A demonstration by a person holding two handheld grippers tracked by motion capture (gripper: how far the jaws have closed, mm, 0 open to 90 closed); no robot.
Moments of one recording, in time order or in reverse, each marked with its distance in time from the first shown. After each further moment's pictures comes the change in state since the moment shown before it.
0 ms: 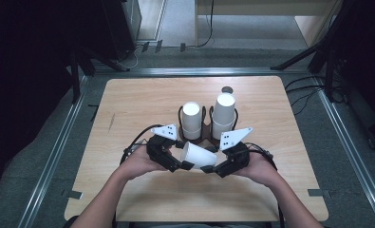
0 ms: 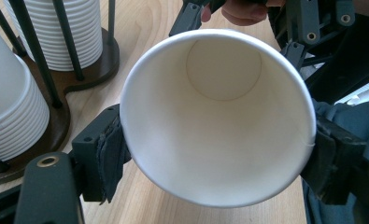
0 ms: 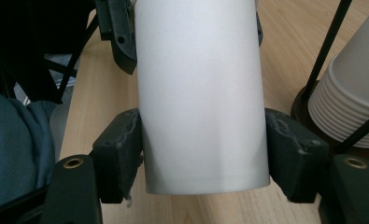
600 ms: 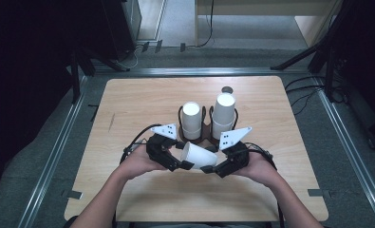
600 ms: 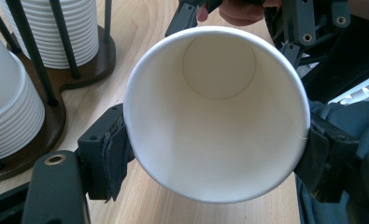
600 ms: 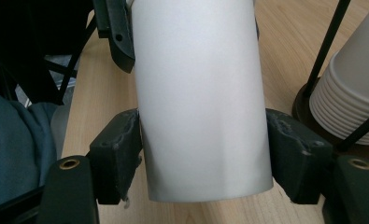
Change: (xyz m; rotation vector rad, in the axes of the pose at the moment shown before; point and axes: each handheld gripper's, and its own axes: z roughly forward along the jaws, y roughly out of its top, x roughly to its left) left arm 0.001 0.002 -0.001 0.009 -0.011 -0.005; right arm 0.000 0.001 0.001 0.005 0.002 0.017
